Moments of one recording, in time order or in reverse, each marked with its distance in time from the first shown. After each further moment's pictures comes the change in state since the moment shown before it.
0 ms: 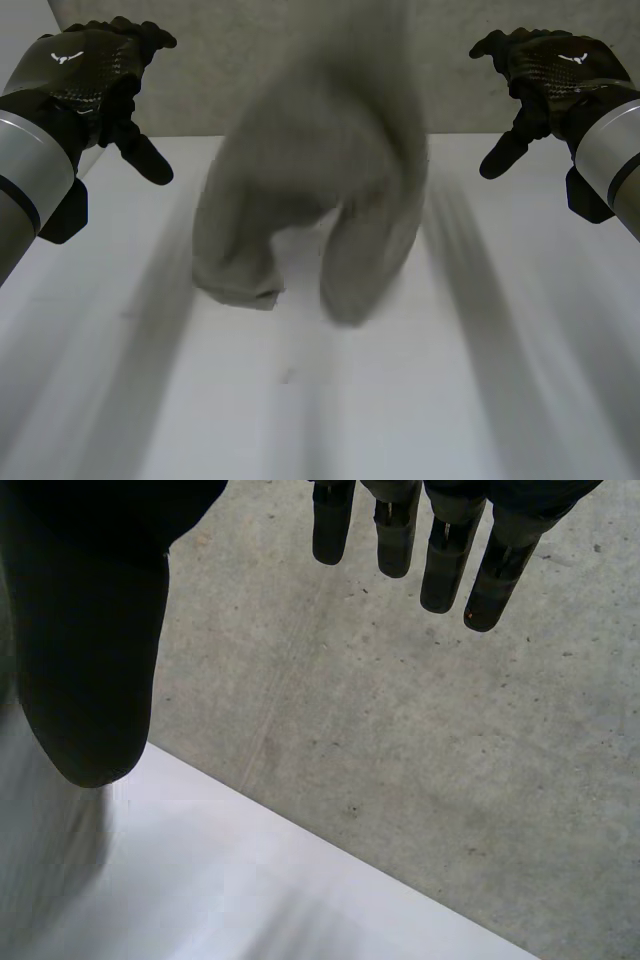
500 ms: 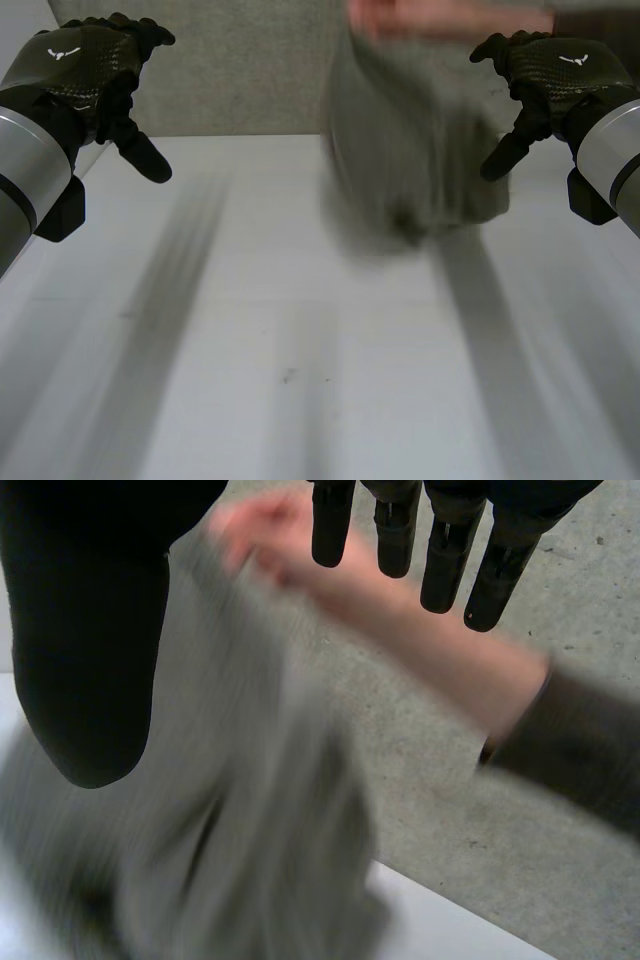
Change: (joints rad) left arm -0.002 0.000 0.015 -0.017 -0.005 0.000; right arm 0.000 0.002 -0.011 0.025 0.002 0.000; left_hand 0.000 0.000 0.000 0.000 0.000; right_hand 0.014 0.000 0.000 0.000 0.000
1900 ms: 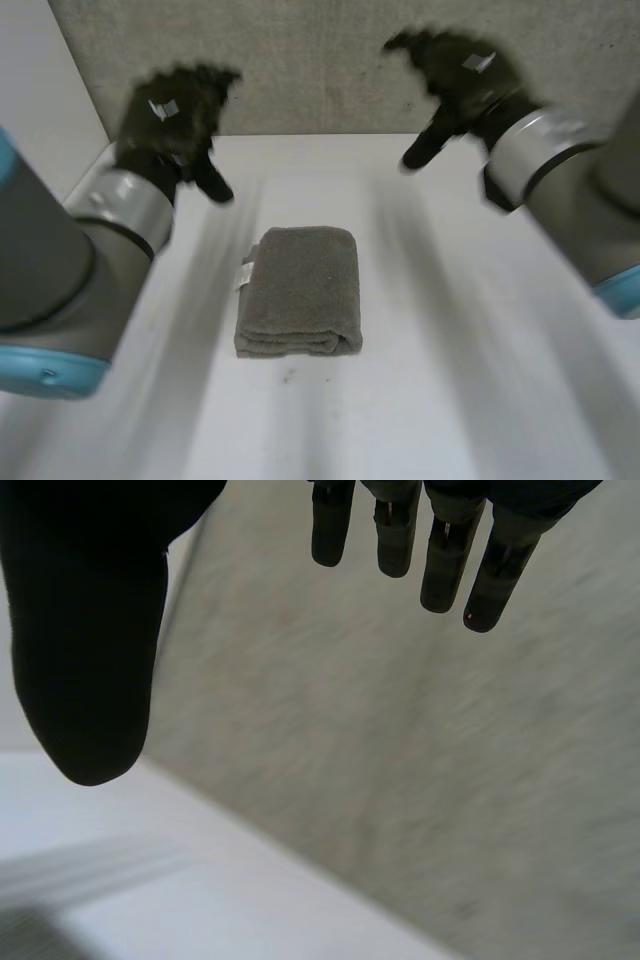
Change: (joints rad) left arm -0.100 -0.157 -0.159 0.385 -0.010 0.045; right arm 0.111 0.149 -0.049 -0.194 -0.116 0.073; left_hand 0.001 0.002 0.002 0.002 0.000; right_hand 0.000 0.000 0.000 0.004 0.004
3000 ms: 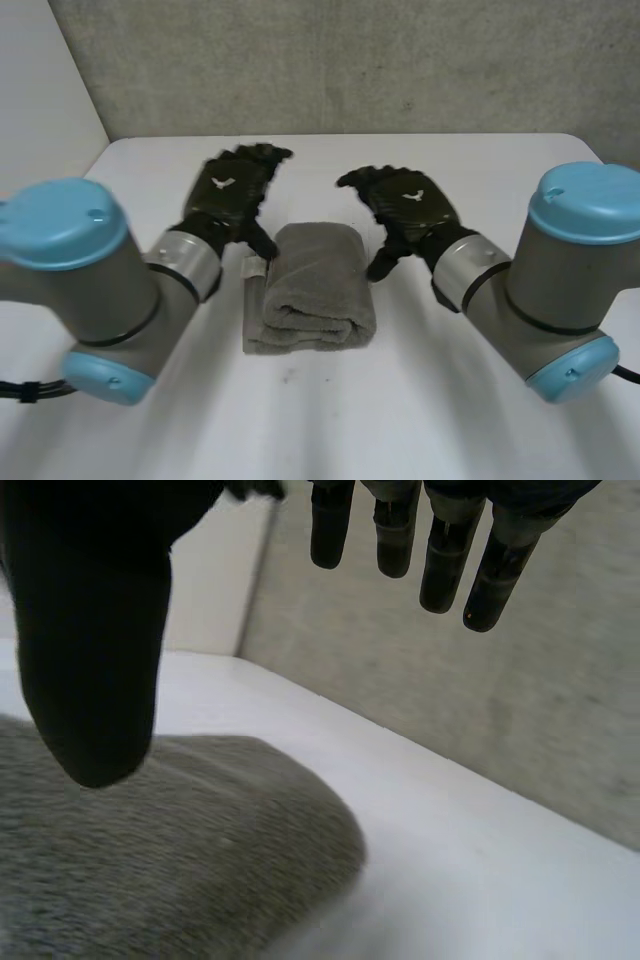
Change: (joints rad) left arm 0.012 -0.237 -0.043 0.141 0.180 -0.130; right arm 0.041 0.133 0.271 -0.204 -0.066 -0.016; left_hand 0.007 0.008 0.006 0.007 0.004; right_hand 0.015 0.005 0.004 0.000 0.001
